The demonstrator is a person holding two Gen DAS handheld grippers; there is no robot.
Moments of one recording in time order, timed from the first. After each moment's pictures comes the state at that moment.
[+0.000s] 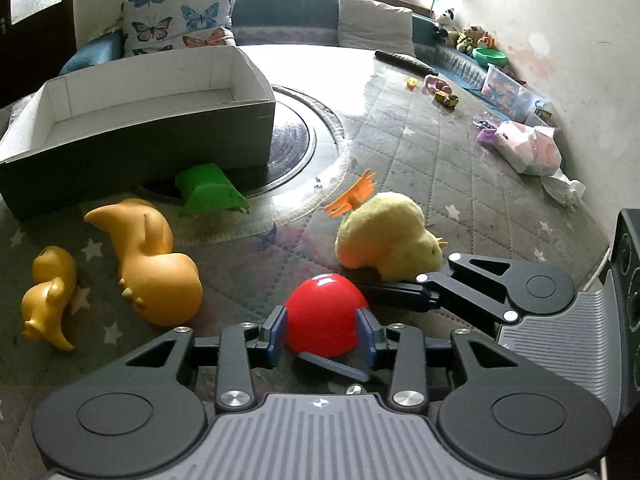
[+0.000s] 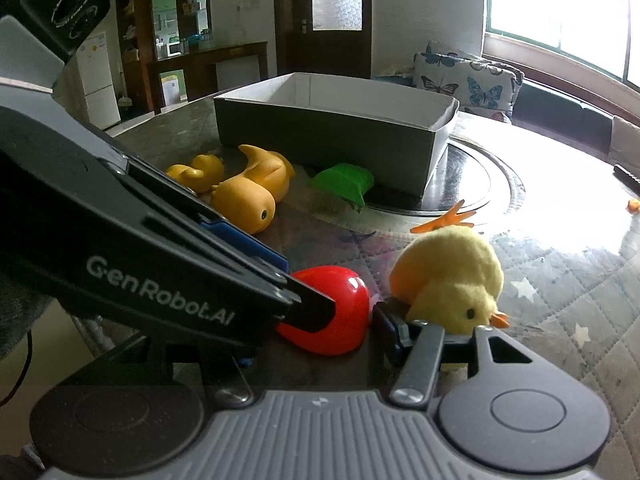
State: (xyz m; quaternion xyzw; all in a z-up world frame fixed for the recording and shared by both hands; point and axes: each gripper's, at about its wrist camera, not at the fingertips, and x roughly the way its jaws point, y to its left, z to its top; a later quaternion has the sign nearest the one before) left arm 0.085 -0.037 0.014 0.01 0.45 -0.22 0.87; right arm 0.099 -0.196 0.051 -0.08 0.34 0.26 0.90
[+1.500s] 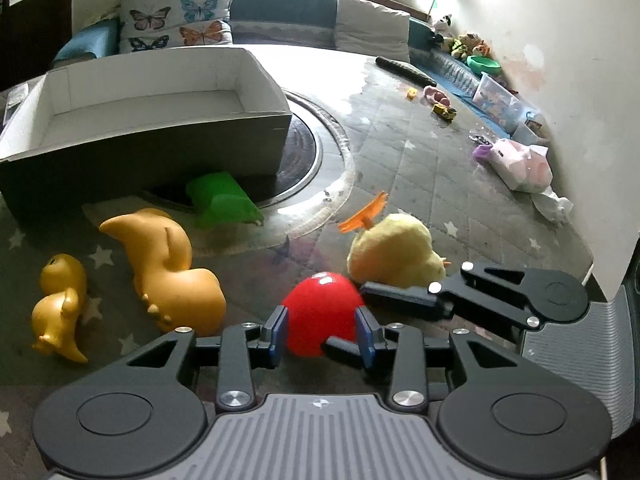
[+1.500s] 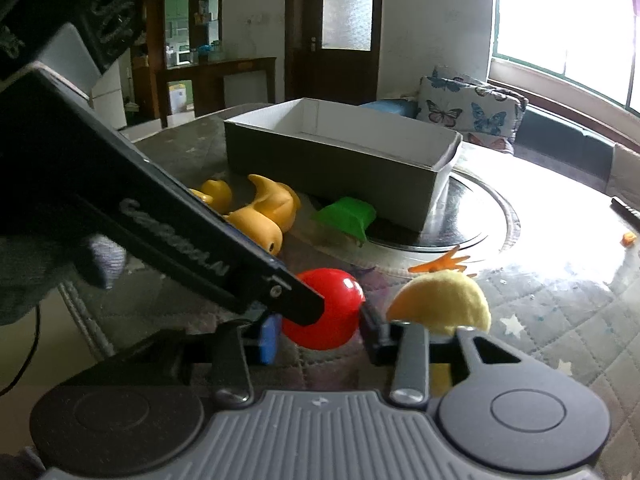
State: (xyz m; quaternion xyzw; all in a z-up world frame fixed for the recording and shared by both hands) left arm 0.103 -0.015 0.026 -0.02 0.46 -0.24 0.85; right arm 0.096 -0.192 0.069 -0.10 0.32 0.26 0.91
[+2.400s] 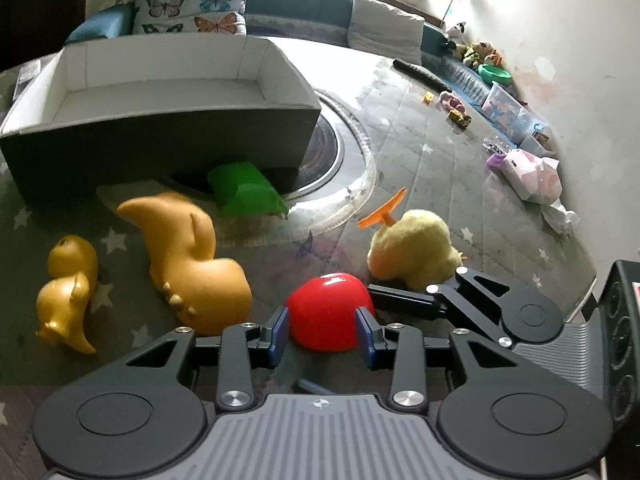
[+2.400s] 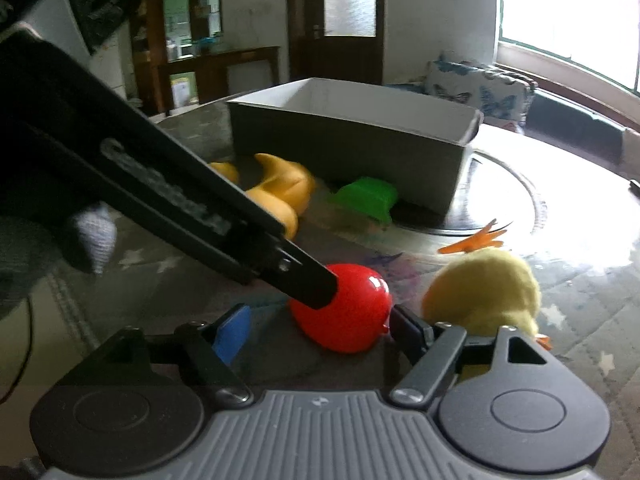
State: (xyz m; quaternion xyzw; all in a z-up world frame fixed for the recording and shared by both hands) left arm 0.108 0.001 0.015 -0.04 0.47 -0.23 0.85; right arm 0.105 -0.179 0.049 -0.09 0.33 0.28 0.90
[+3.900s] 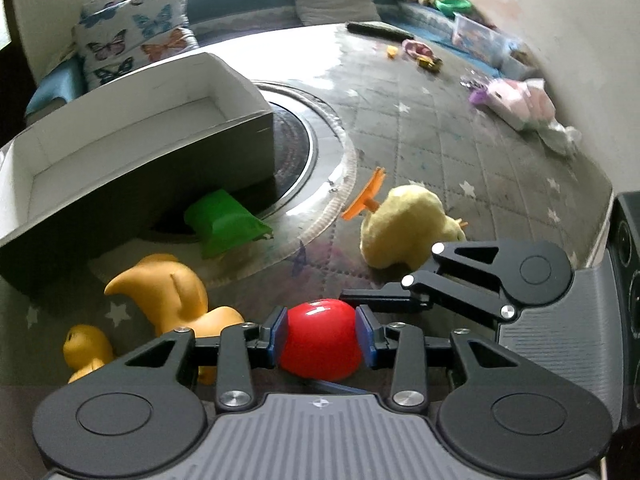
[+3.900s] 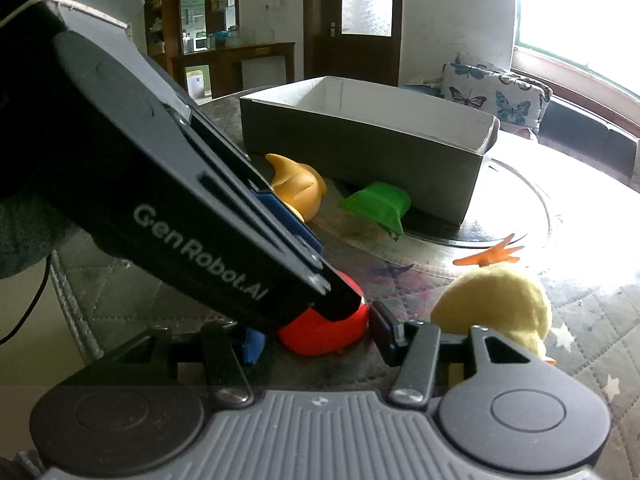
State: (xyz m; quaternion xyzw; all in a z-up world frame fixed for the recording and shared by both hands) left arm 0.119 -0.031 0.024 0.11 0.46 -0.27 0.84; right arm 0.119 -0.169 0.044 -0.10 0.33 0.29 0.89
